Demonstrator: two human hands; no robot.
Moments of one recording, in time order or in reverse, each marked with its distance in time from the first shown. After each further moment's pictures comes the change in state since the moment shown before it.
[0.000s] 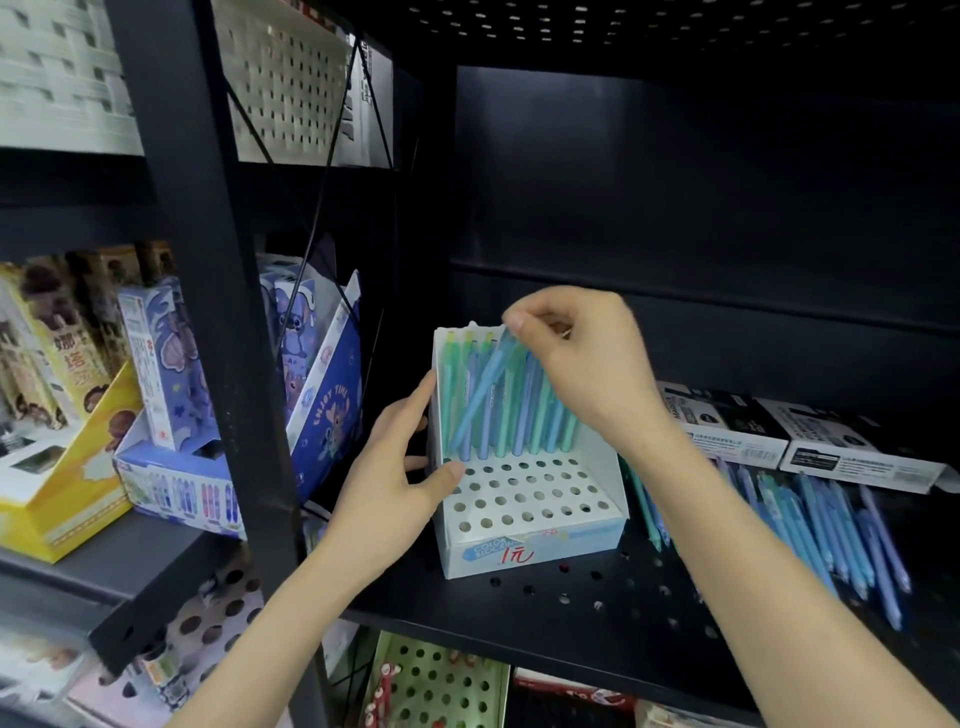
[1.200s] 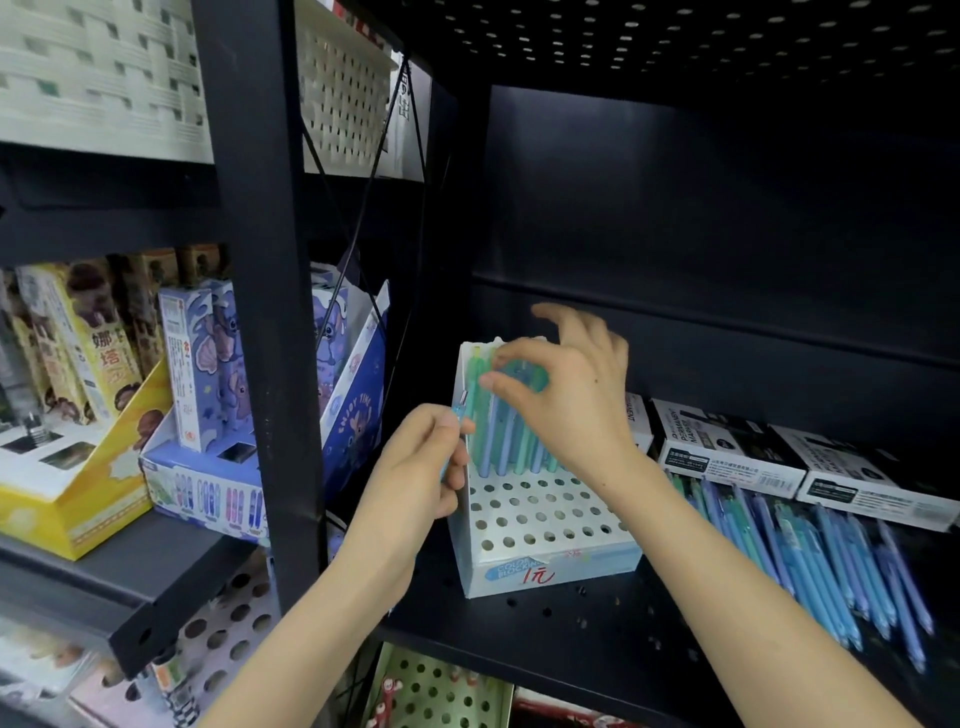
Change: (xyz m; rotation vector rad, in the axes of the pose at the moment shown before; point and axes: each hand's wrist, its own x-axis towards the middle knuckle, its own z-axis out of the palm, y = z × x) left_hand 0.000 0.035 0.001 -0.493 0.118 -0.240; right_hand 0.002 0.019 0.040 -0.422 0.023 -0.137
